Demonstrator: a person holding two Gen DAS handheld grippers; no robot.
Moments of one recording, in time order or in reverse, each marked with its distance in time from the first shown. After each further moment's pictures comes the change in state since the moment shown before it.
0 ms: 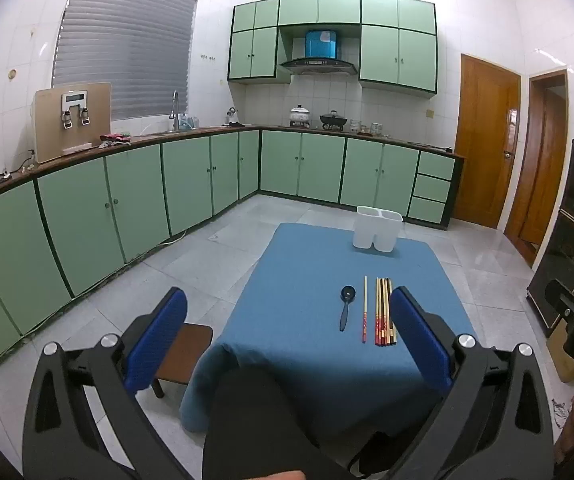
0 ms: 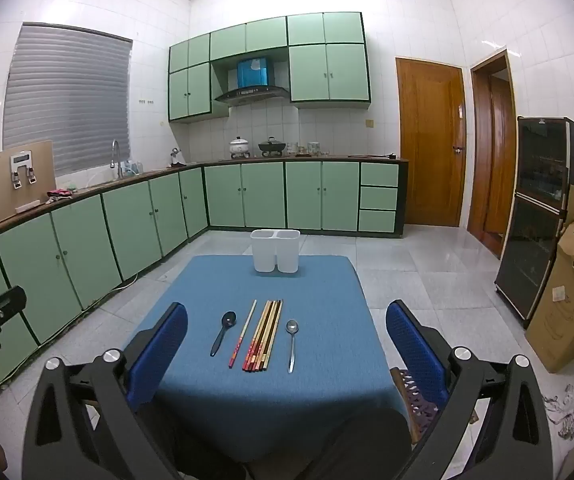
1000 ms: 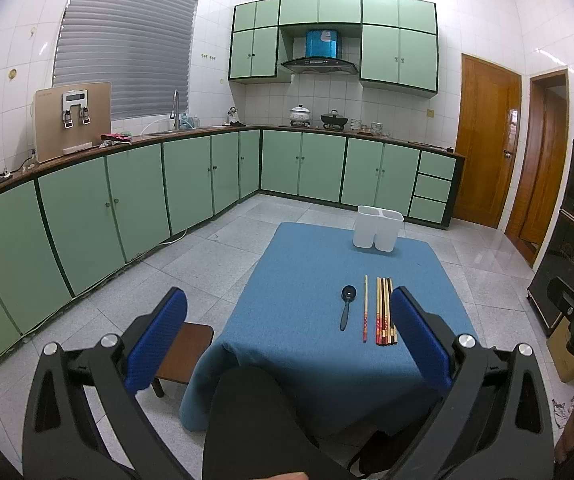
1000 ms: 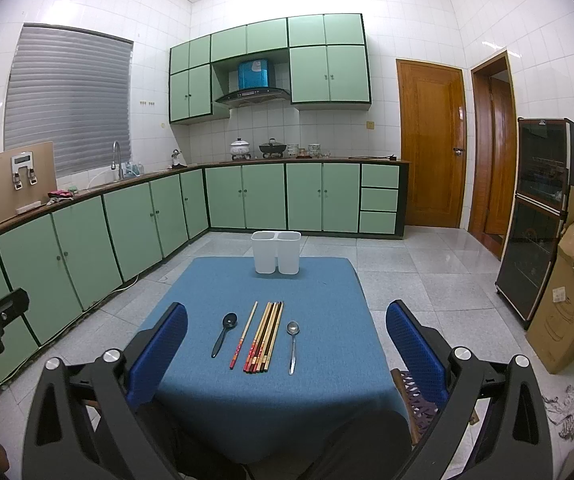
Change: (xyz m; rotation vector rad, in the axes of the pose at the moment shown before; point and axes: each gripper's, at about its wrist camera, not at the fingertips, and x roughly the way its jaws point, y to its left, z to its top) left arm 0.000 0.001 0.003 0.005 -0.007 0.001; right arm 0.000 0.001 0.000 0.002 -0.004 0.000
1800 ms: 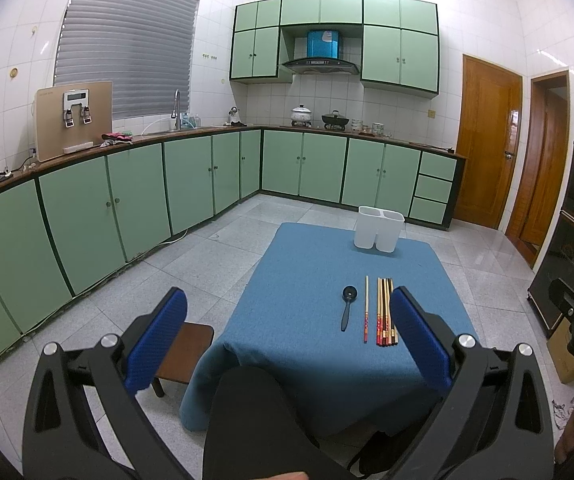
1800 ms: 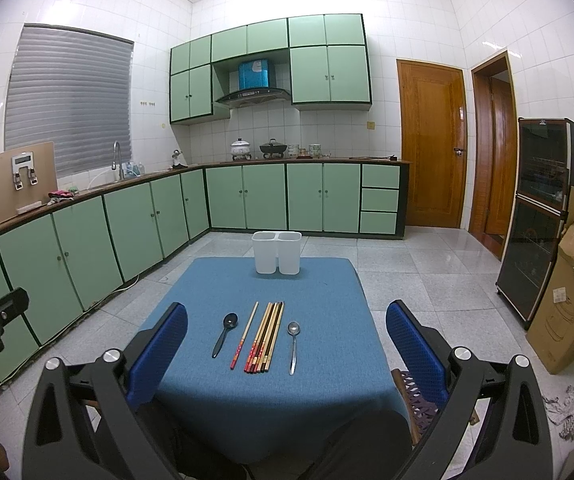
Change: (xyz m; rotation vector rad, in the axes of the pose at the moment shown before) left arm -0.001 0.000 0.000 -0.001 0.000 0.000; right arm -0.002 0.007 0.002 0.000 0.000 0.000
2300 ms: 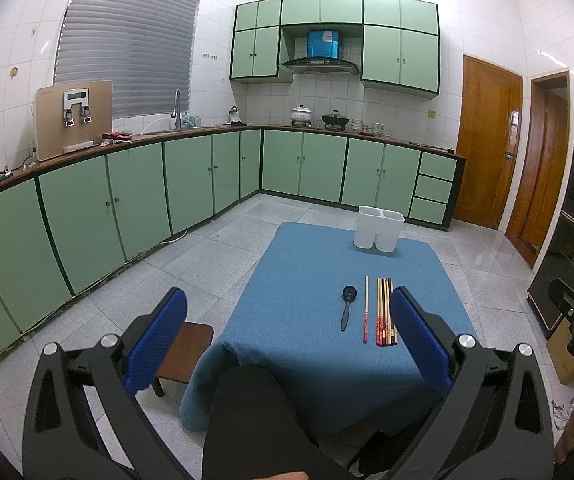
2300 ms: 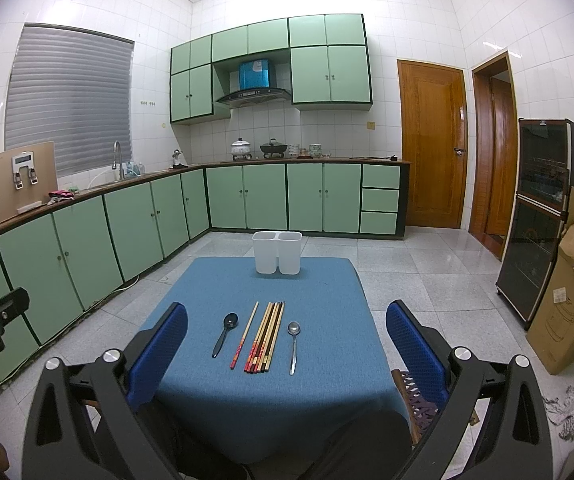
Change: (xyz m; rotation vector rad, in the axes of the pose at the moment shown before) left arm 0.000 0.000 -0.001 -0.001 -0.001 0.000; right arm 0.000 0.000 0.000 0.000 -0.001 0.000
